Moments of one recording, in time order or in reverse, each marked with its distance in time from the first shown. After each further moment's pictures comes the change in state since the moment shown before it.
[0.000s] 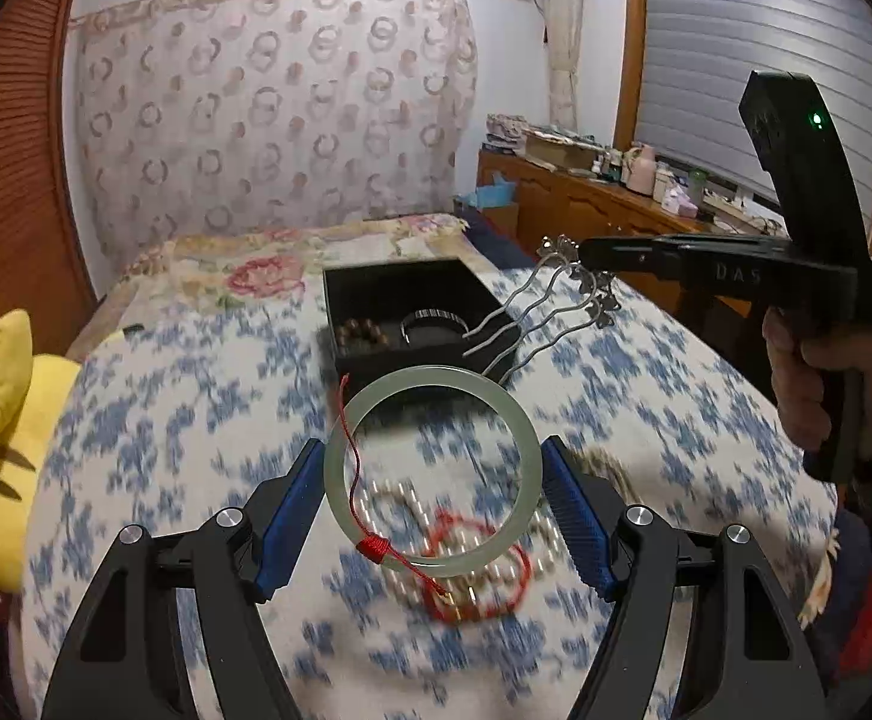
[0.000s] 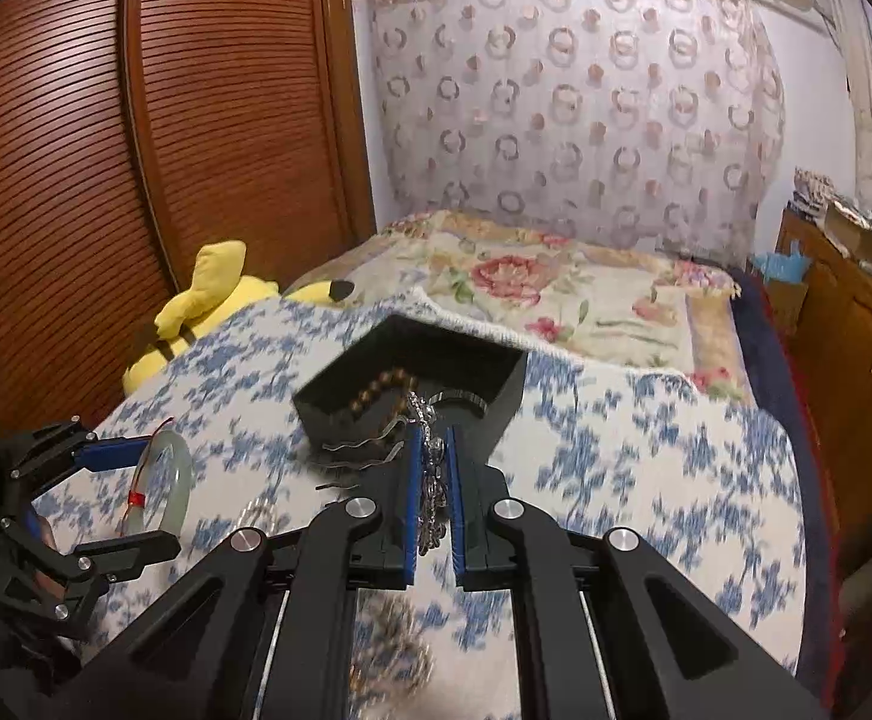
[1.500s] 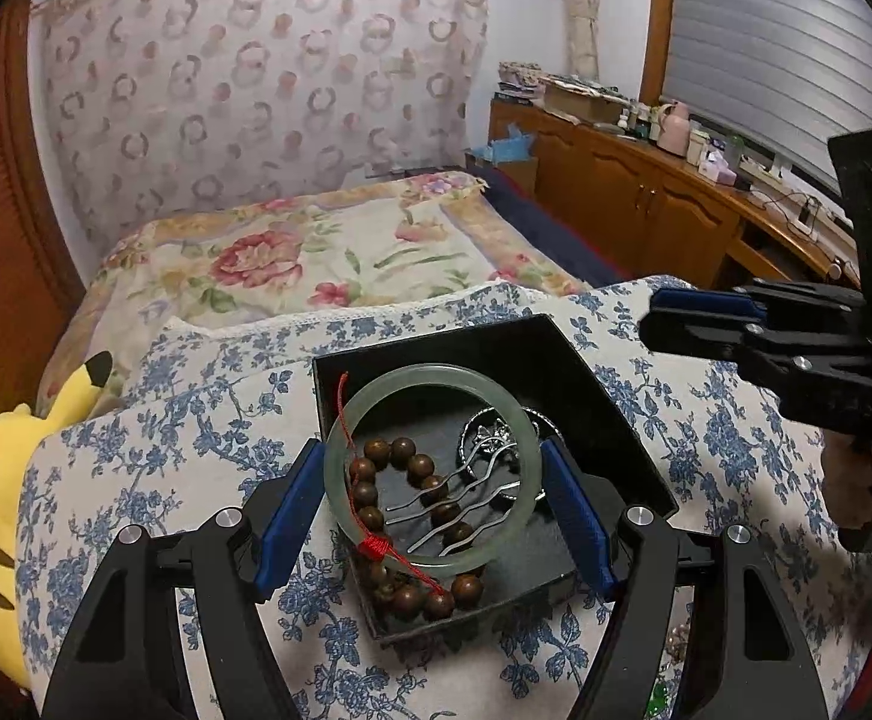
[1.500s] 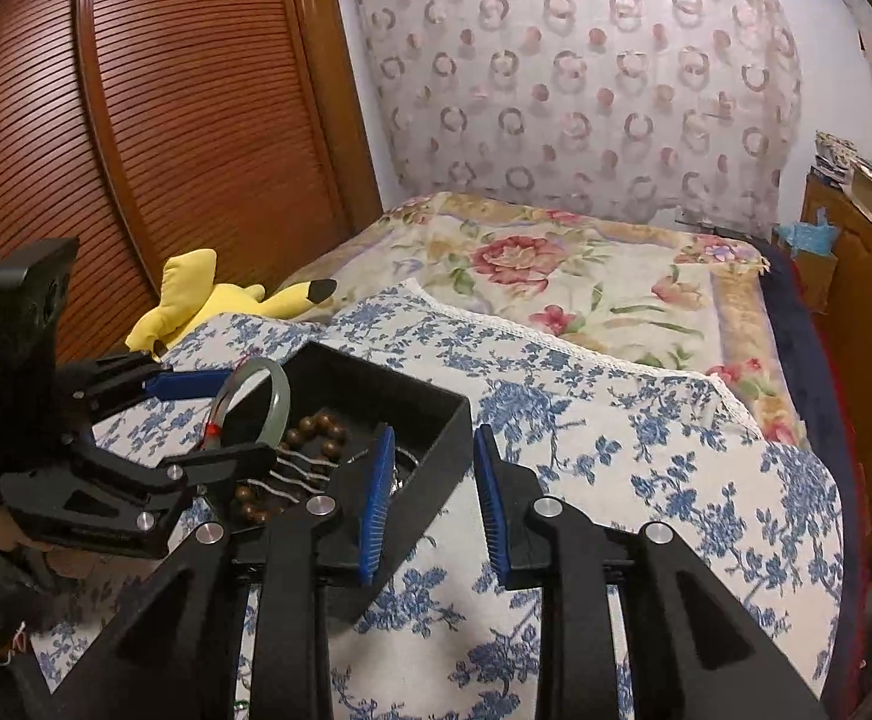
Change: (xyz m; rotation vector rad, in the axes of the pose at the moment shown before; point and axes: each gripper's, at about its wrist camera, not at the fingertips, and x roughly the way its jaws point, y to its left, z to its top) left arm 0.141 0.032 0.089 0.021 0.142 0.018; right arm 0.081 -0.066 0.027 0.050 0.062 0.068
